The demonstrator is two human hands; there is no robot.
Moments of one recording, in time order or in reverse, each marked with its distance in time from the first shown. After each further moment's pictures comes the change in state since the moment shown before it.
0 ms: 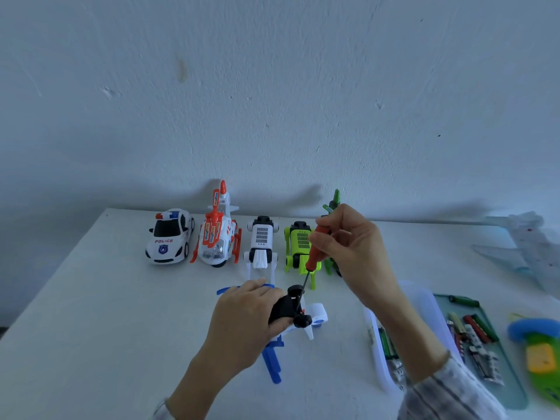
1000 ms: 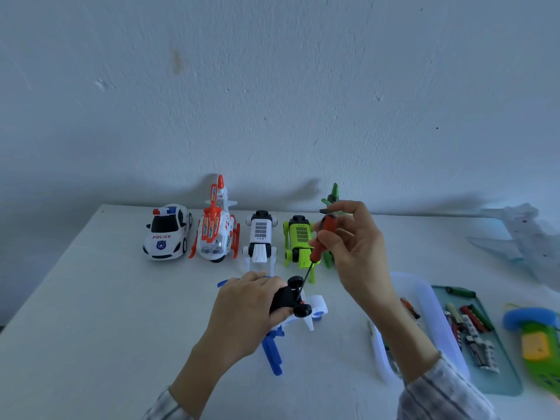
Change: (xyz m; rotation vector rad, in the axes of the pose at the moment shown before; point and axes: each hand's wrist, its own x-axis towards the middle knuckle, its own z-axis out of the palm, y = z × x) left_hand 0.004 -0.002 -0.002 0.045 0.012 -0.002; right_hand -0.009 0.012 0.004 0.046 0.094 -0.042
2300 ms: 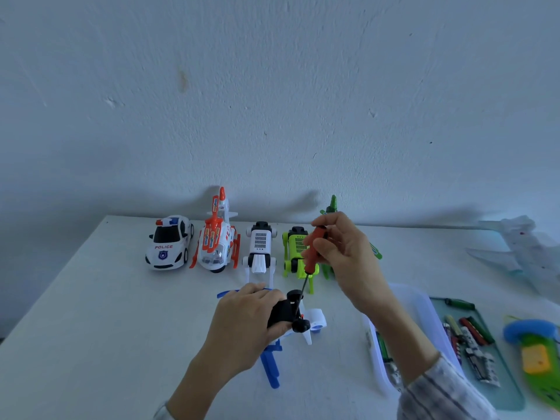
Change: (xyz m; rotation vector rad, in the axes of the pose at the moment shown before) left_hand -0.004 0.005 -0.003 -0.033 -0.004 -0.003; right_hand 0.007 -0.002 -0.003 0.063 -0.163 0.089
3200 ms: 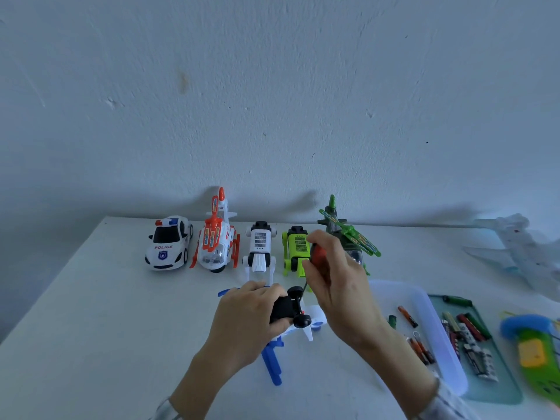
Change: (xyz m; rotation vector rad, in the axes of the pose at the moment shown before) left_hand 0.001 -0.003 0.006 -0.015 0.006 -0.009; right_hand -0.038 0.004 0.016 -0.677 0.039 -0.373
